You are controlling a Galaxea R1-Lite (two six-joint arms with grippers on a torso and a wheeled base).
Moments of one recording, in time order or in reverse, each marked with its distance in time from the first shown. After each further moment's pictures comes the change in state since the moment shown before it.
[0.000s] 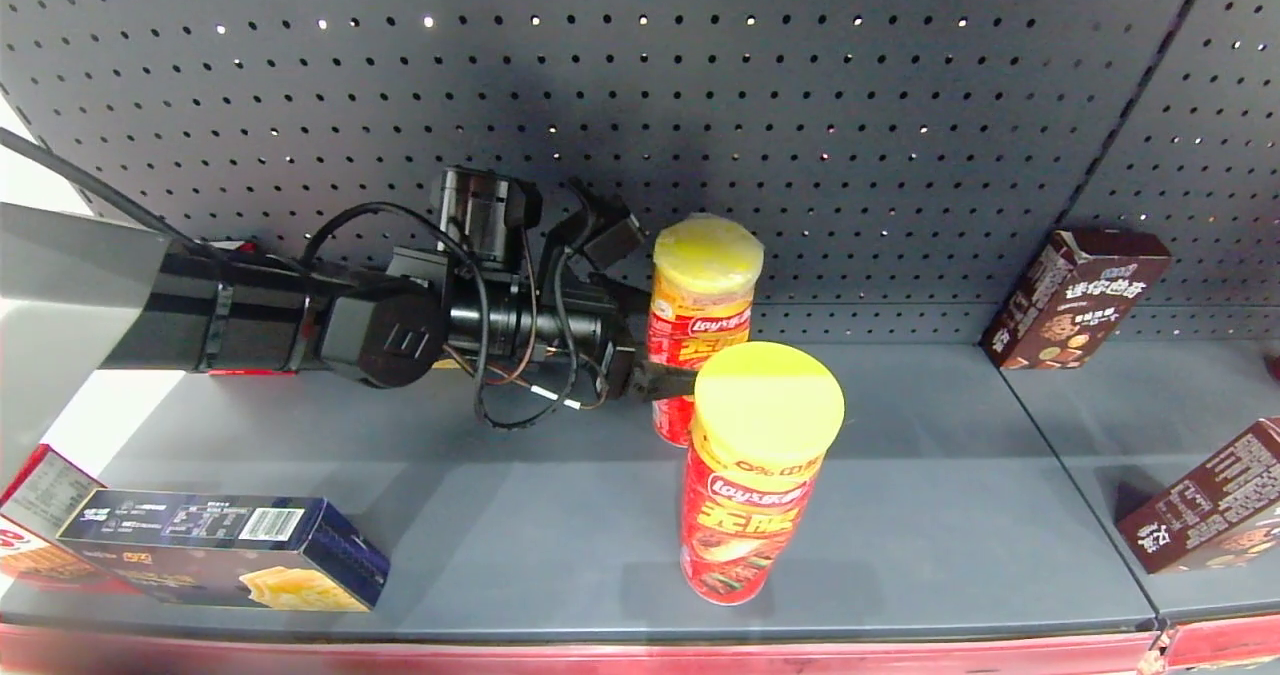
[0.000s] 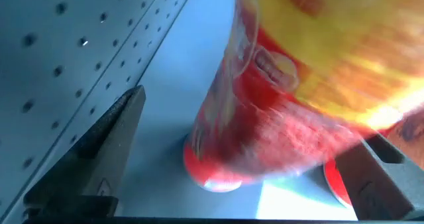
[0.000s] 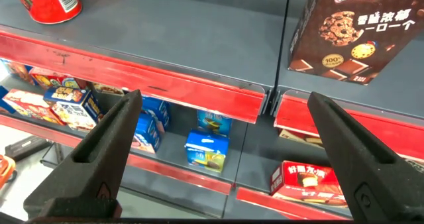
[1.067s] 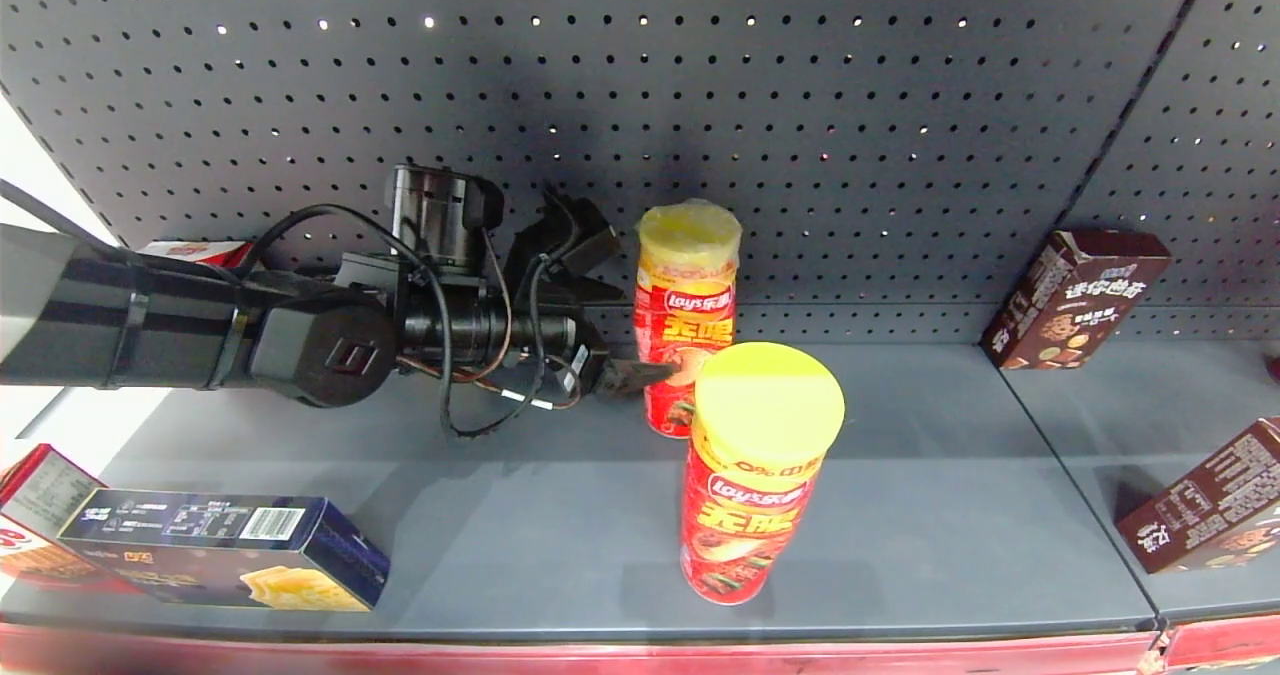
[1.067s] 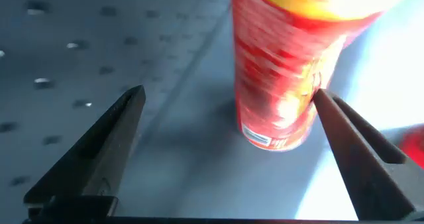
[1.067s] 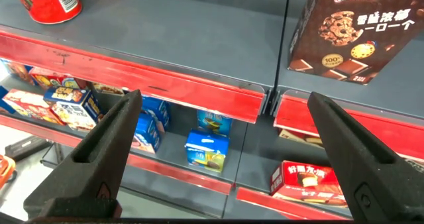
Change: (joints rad) left arm 0.020 -0.080 0.121 -0.071 0.283 0.084; right arm 0.000 0.000 0.000 0.000 0.000 0.000
